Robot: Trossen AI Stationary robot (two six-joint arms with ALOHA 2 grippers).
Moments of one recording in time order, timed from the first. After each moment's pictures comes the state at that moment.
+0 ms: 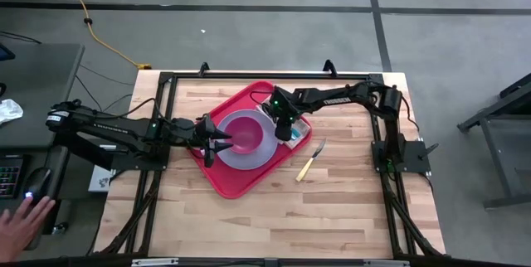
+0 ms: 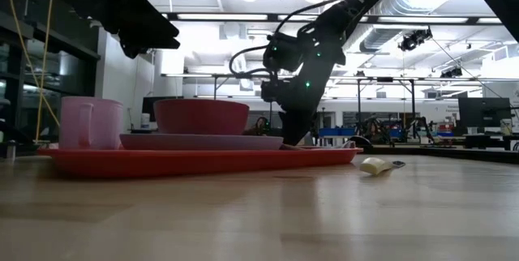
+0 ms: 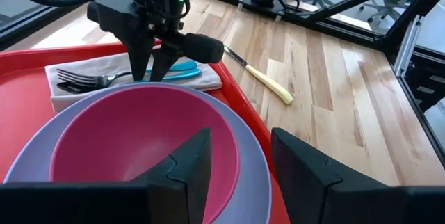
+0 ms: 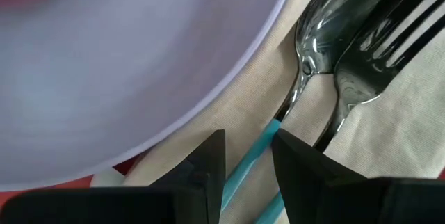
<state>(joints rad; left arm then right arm) -0.10 0.85 0.48 -0.01 -0.20 -0.31 -0.34 2.00 1.29 -0.42 -0.12 -0.08</state>
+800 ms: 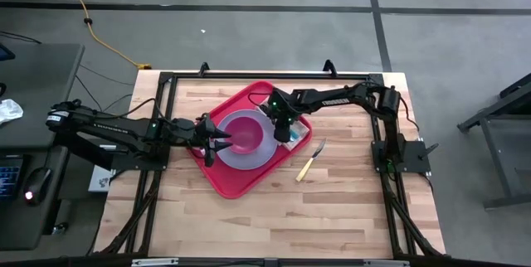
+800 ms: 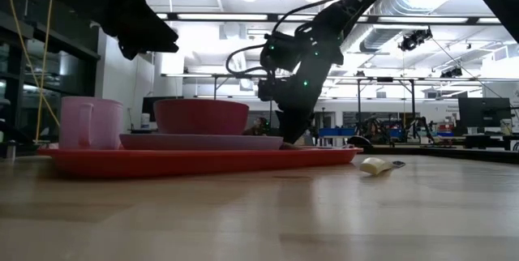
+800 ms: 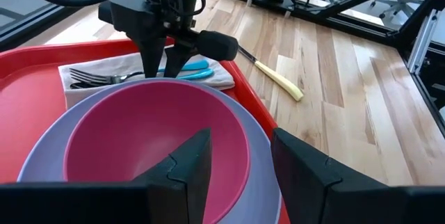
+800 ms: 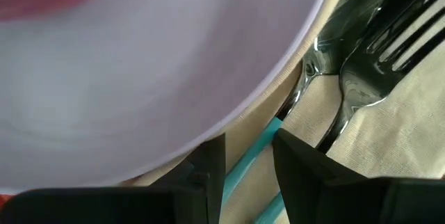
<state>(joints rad) -0.10 0.85 0.48 -0.03 -0.23 -0.31 -0.33 2.01 1.31 -0.43 -0.14 -0.09</state>
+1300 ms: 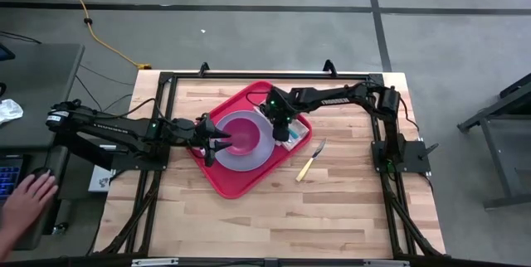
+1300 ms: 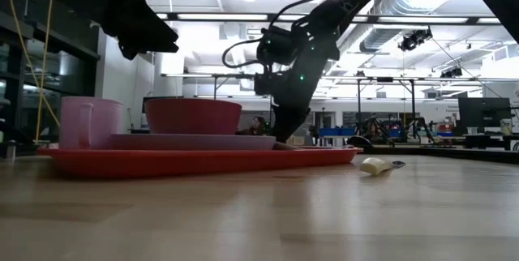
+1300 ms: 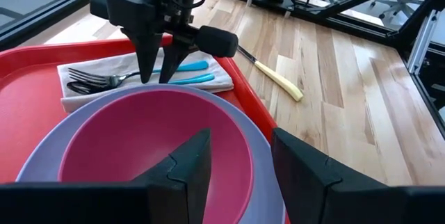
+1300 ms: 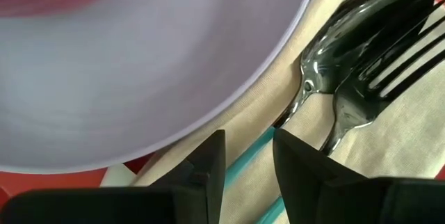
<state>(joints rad) -0.10 0.85 0.48 -0.03 -0.23 -0.31 -0.33 2.01 1.35 -0.46 -0.13 -0.13</state>
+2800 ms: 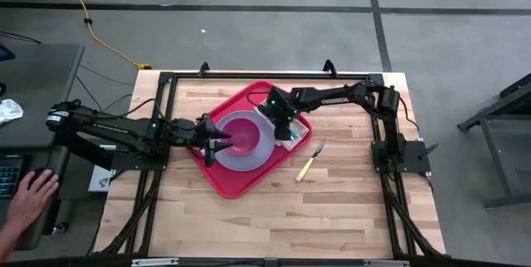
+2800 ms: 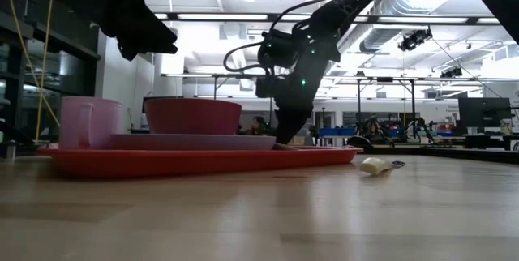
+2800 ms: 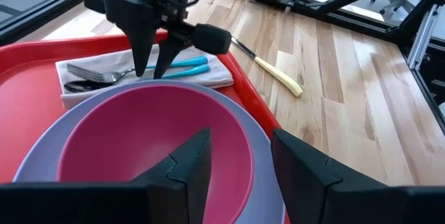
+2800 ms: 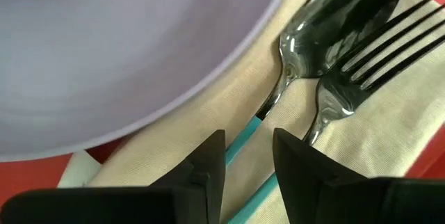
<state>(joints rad) -0.10 0.85 0.48 -0.05 -0.22 -0.31 -0.34 2.01 1.34 -0.46 -0.09 -0.19</state>
